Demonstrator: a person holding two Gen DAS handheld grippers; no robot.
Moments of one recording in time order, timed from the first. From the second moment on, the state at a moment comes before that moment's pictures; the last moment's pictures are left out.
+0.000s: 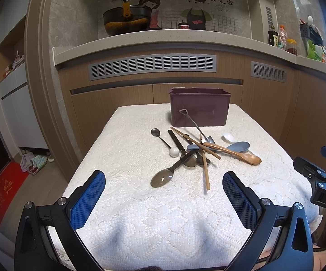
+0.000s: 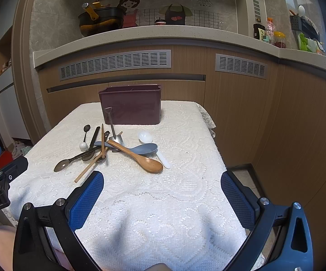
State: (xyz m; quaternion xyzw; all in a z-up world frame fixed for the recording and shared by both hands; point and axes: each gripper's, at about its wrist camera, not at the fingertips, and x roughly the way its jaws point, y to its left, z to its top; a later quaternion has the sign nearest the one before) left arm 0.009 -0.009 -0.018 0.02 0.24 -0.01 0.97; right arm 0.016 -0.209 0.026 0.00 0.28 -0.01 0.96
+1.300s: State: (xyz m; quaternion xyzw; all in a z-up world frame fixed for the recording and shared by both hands) left arm 0.065 -0.017 -0.008 0.05 0.27 -0.04 0.96; right arm 0.054 -0.206 0.033 -0.04 0.27 -0.02 0.96
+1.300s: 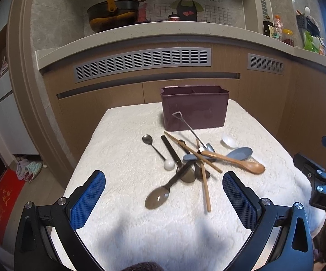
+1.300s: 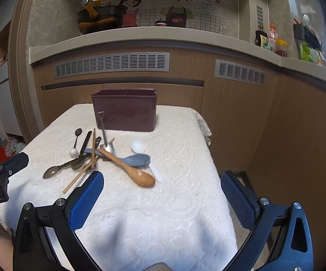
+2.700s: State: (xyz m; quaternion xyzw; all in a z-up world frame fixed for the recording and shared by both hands) left arm 0.215 0.067 -0.050 -0.06 0.37 -0.03 0.93; right arm 0.252 -0.192 -0.035 -0.10 0.44 0.12 0.88
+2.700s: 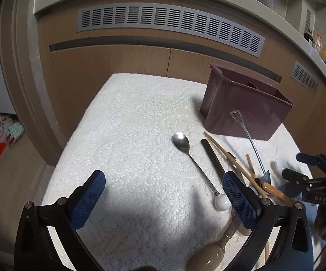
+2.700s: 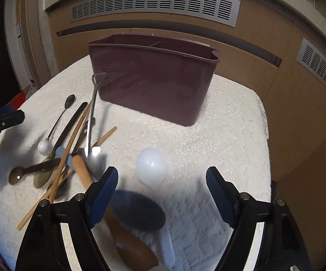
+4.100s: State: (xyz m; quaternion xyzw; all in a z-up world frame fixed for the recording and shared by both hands) left arm 0.221 -0.010 -0.074 -0.01 0.44 -0.08 0.90; right arm 0.195 -0.189 -0.029 -0.04 0.43 0.10 0.90
